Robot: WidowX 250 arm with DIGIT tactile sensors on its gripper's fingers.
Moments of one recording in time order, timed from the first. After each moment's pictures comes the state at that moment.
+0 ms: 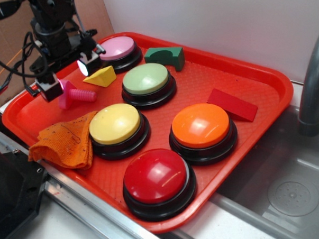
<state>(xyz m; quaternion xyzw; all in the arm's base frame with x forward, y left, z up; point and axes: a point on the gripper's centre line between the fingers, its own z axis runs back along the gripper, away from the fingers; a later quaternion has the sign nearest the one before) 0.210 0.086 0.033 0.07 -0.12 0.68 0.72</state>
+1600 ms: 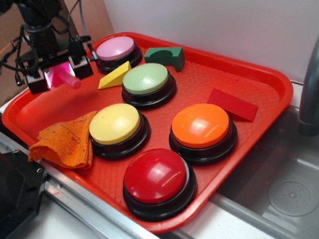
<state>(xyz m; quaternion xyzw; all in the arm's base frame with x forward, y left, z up) 0.208 0.095 0.050 0.05 -0.09 0.52 0.85</state>
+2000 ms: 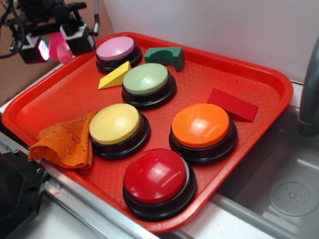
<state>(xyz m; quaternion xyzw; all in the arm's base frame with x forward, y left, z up) 0.201 0.042 0.114 -0.02 -0.05 0.33 0.94</state>
